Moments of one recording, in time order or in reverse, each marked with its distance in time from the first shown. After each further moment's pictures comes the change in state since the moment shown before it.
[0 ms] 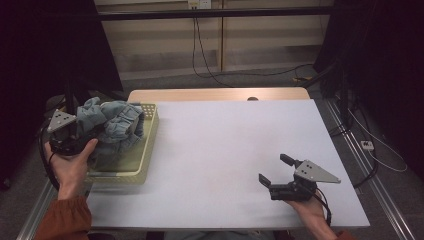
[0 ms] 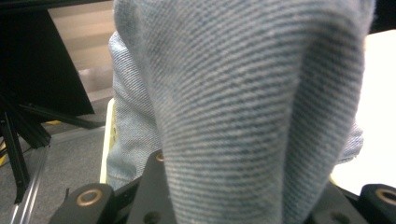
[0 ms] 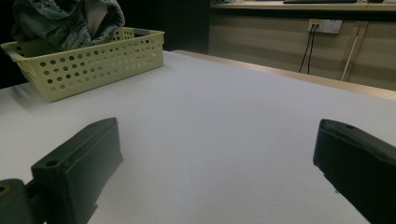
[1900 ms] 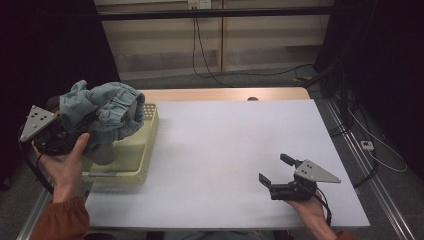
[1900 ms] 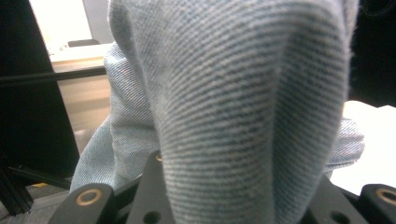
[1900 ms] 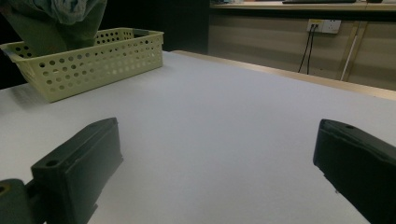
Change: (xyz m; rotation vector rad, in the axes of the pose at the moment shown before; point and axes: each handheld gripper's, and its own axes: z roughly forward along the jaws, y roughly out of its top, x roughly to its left) left arm -0.016 0.027 -0.040 -0.266 -0.032 0.000; right arm -0.001 0.000 0.000 -0.002 -0.002 0.001
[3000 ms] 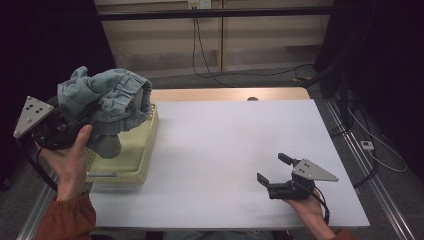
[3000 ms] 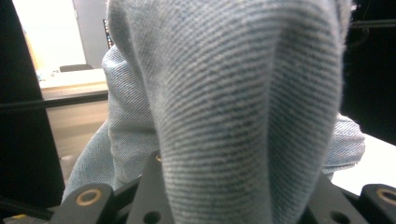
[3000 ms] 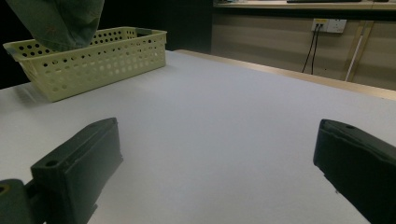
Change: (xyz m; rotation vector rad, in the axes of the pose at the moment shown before) left arm -0.023 0.030 -0.003 -0.104 -0.040 -0.010; right arm 0.000 0.001 0.005 0.004 0.014 -0.002
